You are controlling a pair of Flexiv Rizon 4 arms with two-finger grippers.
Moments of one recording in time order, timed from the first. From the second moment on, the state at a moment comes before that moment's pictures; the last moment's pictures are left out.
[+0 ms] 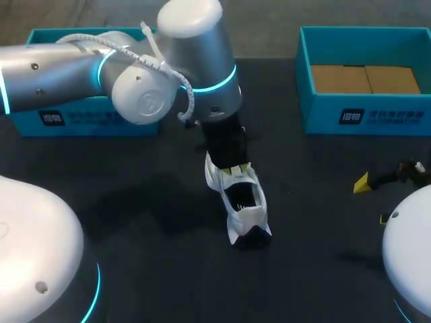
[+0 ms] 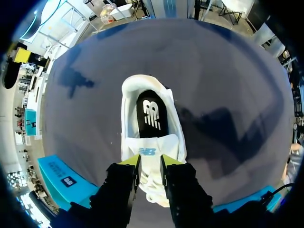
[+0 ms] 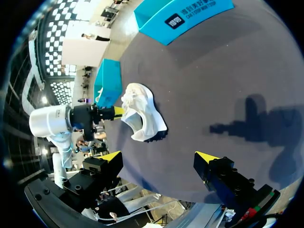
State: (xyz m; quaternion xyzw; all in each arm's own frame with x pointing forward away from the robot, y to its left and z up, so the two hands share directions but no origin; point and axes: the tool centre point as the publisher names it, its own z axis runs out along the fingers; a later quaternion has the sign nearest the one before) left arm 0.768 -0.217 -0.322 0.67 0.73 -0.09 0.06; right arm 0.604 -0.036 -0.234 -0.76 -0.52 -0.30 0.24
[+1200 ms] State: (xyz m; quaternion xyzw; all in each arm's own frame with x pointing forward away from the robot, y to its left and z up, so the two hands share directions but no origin) left arm 0.754 -0.224 -0.350 0.68 0.73 -0.09 0.02; right arm 0.604 -0.036 -0.234 -0.76 -0.52 -0.30 0.24
